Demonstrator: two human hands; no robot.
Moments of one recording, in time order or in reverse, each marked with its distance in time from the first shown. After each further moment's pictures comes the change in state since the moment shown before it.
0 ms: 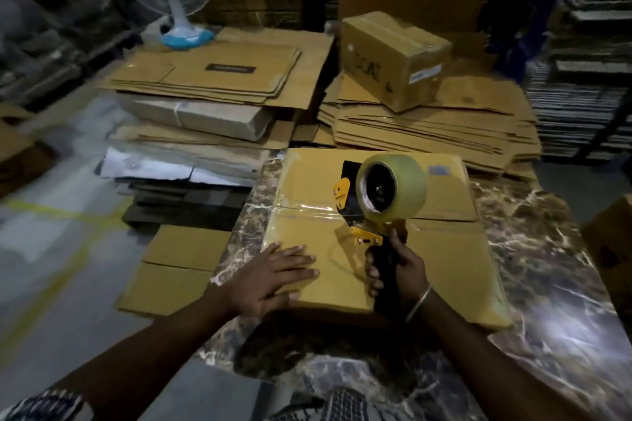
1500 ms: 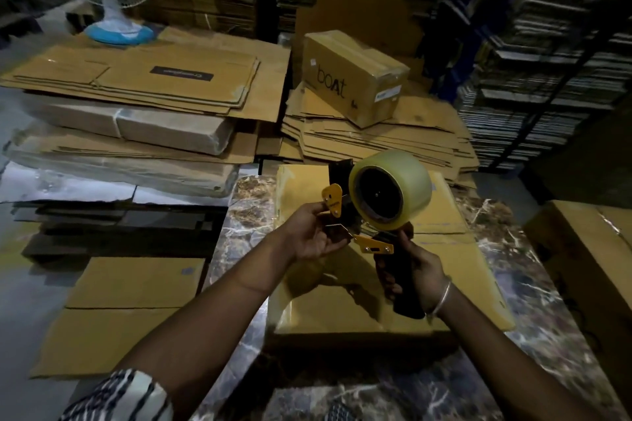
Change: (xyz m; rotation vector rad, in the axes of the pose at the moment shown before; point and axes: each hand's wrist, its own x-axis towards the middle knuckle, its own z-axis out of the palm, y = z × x) left_hand 0.132 -0.023 -0.072 -1.981 -0.037 -0.869; right_hand 0.013 -0.020 0.045 -0.207 0.069 -0.099
